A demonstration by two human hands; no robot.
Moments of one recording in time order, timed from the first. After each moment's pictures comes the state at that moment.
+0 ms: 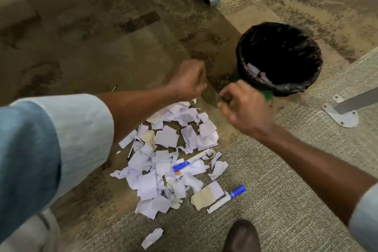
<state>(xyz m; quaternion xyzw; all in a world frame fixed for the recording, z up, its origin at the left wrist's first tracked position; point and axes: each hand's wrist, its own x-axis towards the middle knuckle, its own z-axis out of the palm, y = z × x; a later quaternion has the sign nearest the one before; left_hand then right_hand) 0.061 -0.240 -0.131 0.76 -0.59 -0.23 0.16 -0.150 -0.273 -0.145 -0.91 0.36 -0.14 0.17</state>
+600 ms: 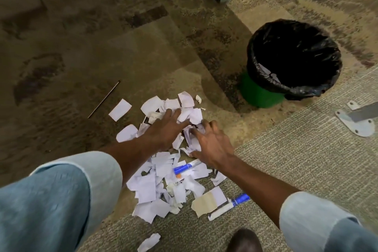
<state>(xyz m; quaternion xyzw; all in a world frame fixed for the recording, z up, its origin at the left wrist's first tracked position) 0.069 -0.133 -0.250 0.72 -0.64 -0.21 -0.16 -0.110 -0.200 -0.266 -0.93 0.31 0.14 0.12</state>
